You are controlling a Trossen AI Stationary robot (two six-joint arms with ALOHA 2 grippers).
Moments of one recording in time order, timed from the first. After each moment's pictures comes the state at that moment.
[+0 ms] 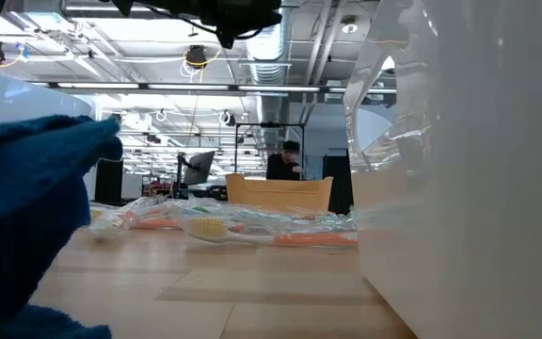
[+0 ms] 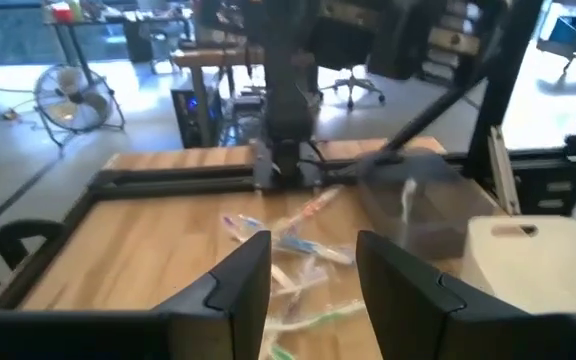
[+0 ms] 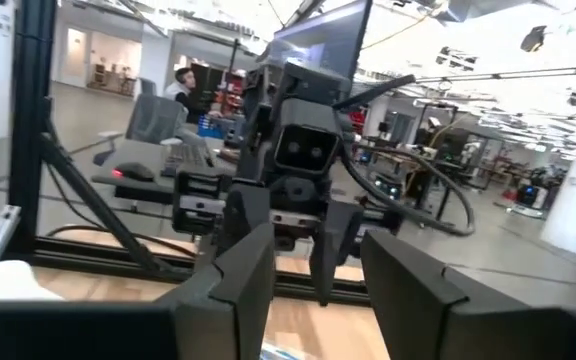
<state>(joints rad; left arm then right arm) 0.03 1.33 0.90 0.23 0.05 0.07 0.25 1.14 0.66 0.64 0.37 -0.28</state>
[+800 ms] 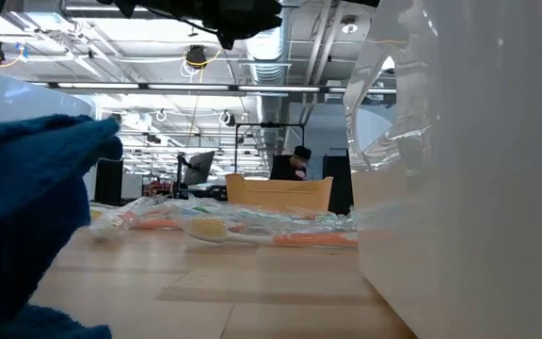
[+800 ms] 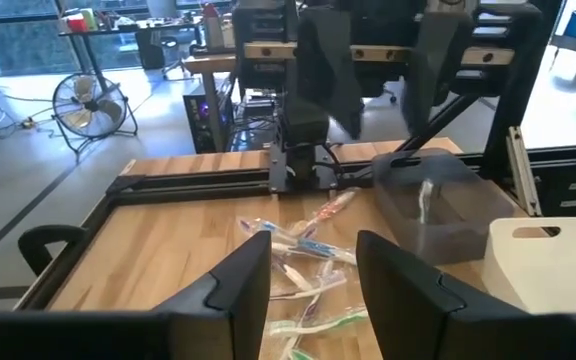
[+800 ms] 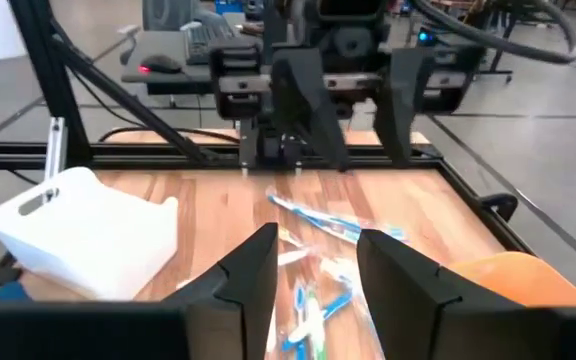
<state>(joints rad) 0.06 1.33 0.90 0.24 0.05 0.10 0.27 1.14 0.85 0.05 0.37 0.03</state>
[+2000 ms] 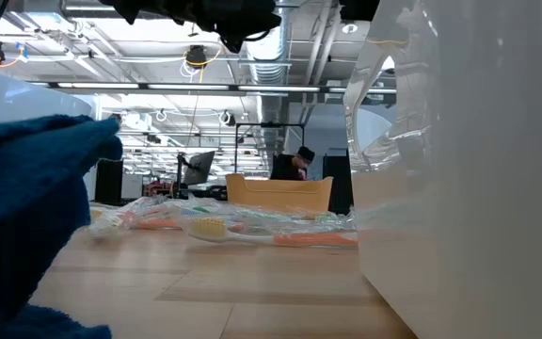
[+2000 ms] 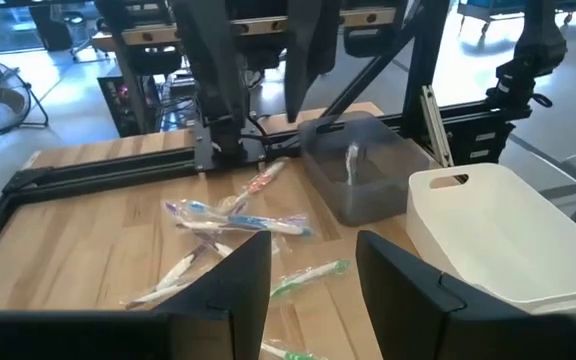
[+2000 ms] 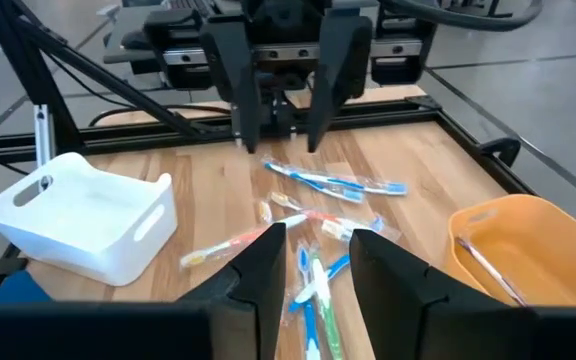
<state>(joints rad) 0.05 1.35 0.91 0.17 0.24 0.15 0.25 1.14 0.85 -0.04 0.37 0.15</state>
